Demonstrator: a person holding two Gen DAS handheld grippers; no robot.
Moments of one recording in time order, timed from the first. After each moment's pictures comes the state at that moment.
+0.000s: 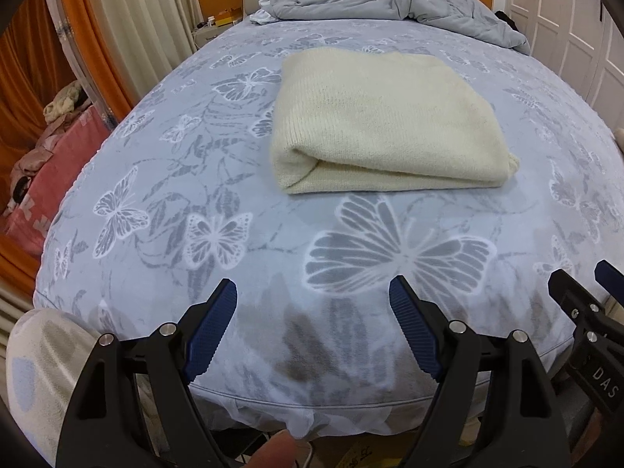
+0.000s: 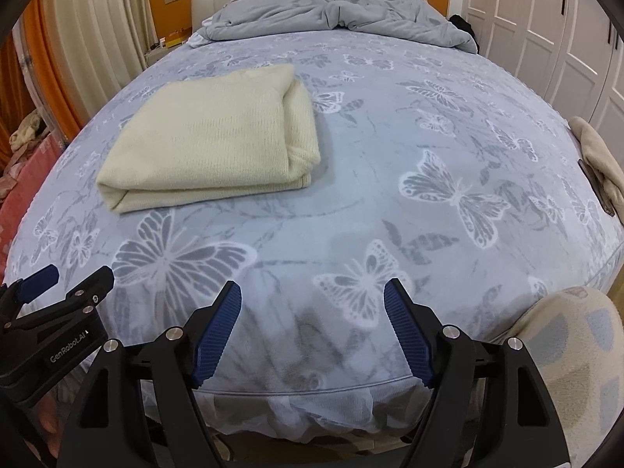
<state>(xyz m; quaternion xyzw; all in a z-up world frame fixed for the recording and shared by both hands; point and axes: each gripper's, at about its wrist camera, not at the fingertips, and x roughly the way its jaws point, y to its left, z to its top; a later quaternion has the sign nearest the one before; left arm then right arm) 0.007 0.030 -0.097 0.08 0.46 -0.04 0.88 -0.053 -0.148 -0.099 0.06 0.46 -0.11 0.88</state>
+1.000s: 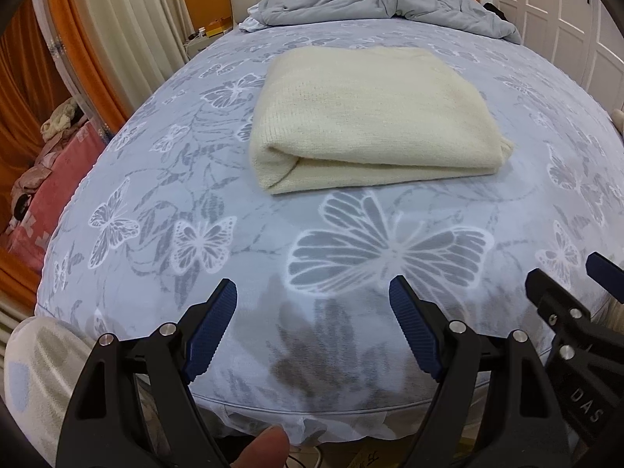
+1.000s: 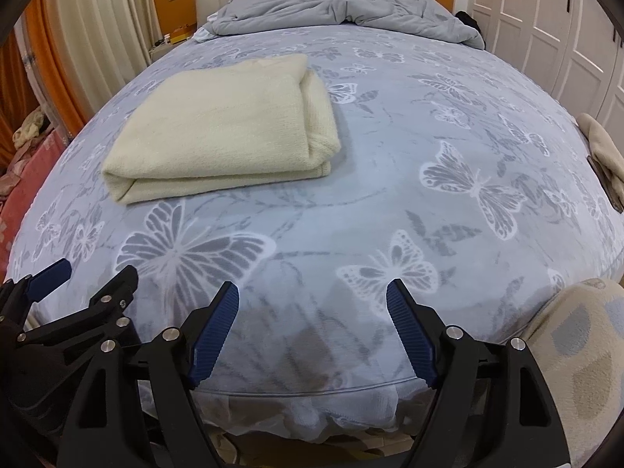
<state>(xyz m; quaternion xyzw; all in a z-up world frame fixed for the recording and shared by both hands) 0.005 0.013 -0.105 0.10 0.45 -0.05 0.88 -0.049 -0.128 -0.109 0.06 0.46 -0.10 0.88</state>
